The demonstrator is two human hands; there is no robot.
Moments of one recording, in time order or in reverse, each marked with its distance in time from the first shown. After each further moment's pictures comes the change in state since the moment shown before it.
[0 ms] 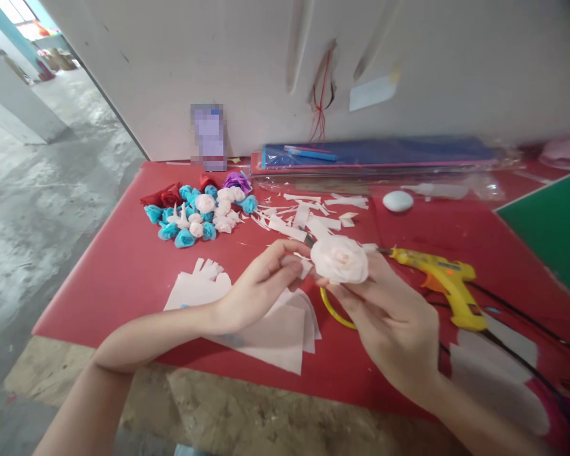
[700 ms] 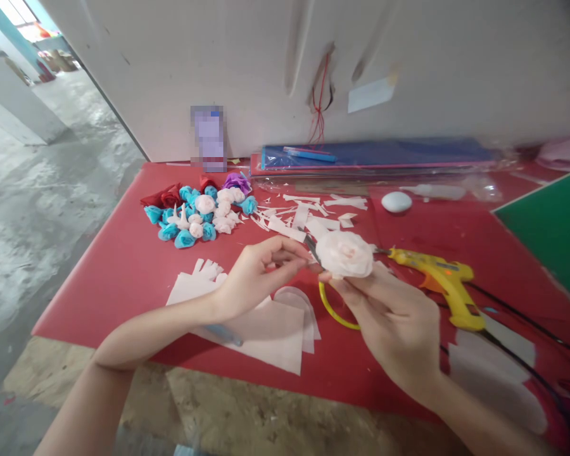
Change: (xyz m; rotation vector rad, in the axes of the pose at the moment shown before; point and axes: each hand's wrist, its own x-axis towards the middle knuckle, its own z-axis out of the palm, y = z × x) left_hand 0.008 0.005 -0.006 0.226 0.053 0.010; right_hand 0.002 -0.005 -0.001 -0.030 0.012 0.109
